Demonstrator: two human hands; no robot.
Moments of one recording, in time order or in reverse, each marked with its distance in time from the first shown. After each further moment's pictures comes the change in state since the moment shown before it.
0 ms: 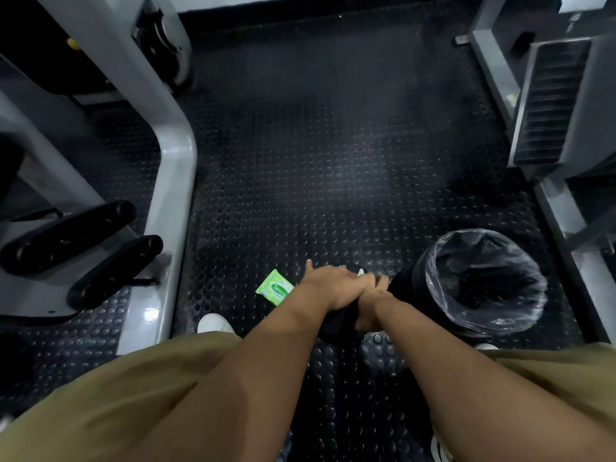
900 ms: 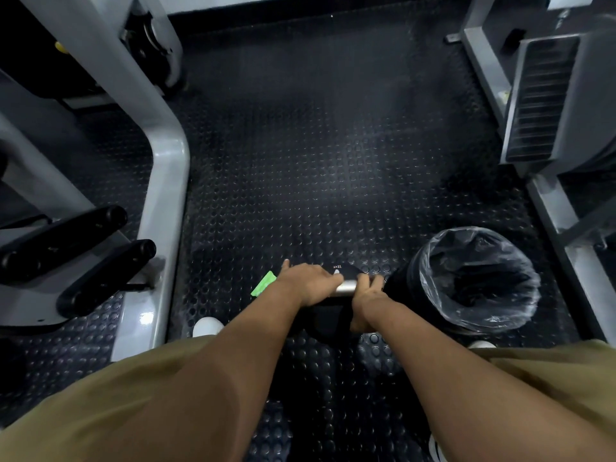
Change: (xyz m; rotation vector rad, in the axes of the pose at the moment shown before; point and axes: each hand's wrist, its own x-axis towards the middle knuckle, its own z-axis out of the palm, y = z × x) left_hand 0.003 -0.030 -0.012 0.045 0.029 -0.046; right_hand 0.001 -0.003 0.002 -0.039 0.017 0.045
